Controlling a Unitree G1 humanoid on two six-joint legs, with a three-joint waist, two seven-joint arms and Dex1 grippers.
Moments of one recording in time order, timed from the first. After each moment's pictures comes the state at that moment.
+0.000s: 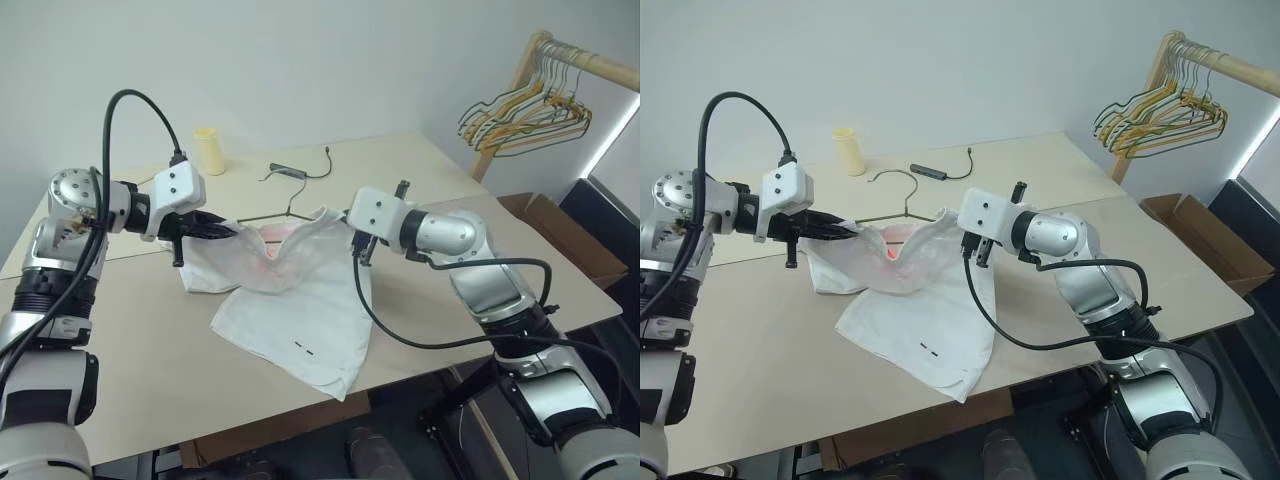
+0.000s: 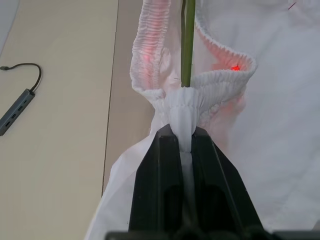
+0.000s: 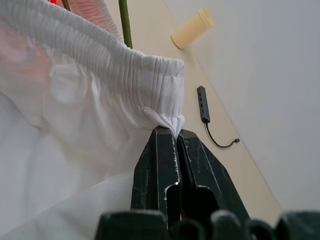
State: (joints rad) left arm -0.85 0.86 -0.13 0.44 -0.12 0.12 -1.41; right arm -0.76 -0.53 0.36 -0.06 -0.16 0.31 0.76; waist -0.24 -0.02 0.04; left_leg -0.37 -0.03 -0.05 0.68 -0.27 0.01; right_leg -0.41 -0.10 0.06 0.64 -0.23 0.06
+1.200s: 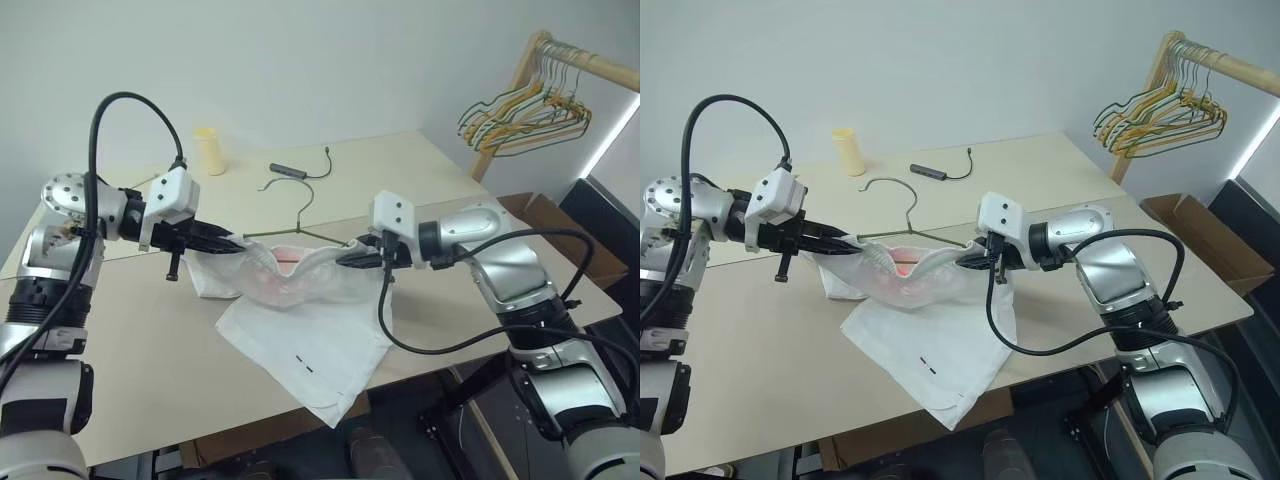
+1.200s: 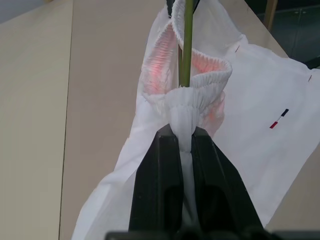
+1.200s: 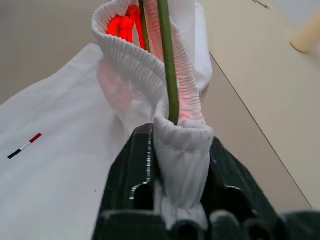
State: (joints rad) left arm -0.79 0.87 -0.10 0.35 -0.27 0.14 -1.58; right arm -0.78 -0.57 0.28 0.00 0.17 0.49 1.16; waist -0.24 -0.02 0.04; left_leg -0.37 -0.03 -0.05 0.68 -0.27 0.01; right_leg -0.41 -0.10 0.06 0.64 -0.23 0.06
